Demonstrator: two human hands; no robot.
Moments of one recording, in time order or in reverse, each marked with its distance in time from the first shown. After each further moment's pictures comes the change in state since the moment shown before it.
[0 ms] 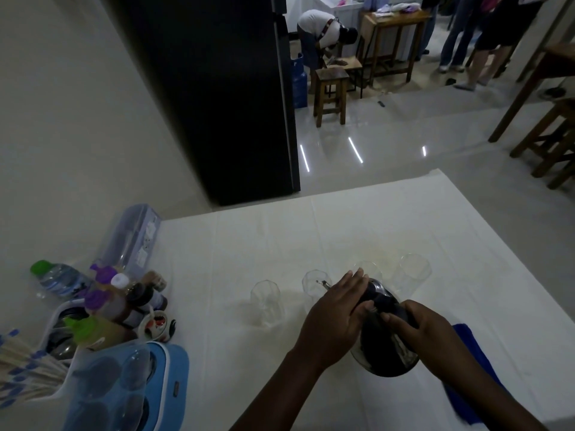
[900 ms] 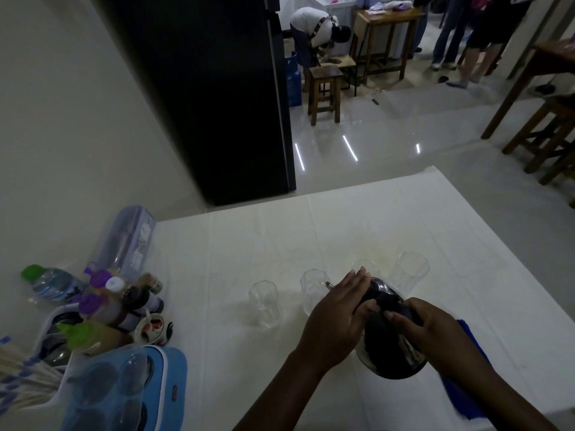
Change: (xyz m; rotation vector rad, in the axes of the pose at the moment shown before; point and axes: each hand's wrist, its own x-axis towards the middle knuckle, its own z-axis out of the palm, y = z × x) left_hand 0.000 0.004 0.000 -0.062 -0.002 0.009; right_hand -0.009 -0.014 -0.009 -0.020 0.030 0.012
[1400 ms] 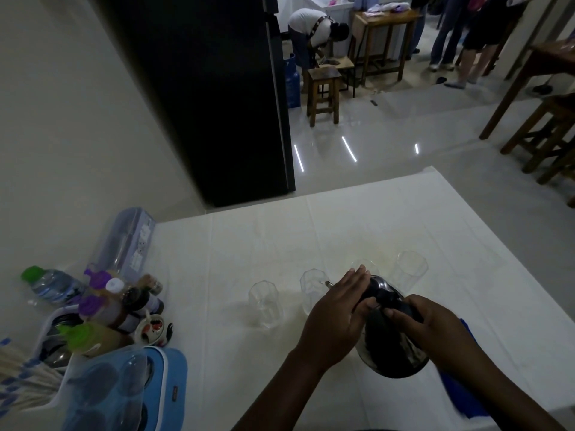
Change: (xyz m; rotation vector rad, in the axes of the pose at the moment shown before) left_hand 0.001 0.003 -0.001 -0.001 0.011 0.005; right_hand 0.000 -0.006 -0.005 -0.042 -0.007 0.008
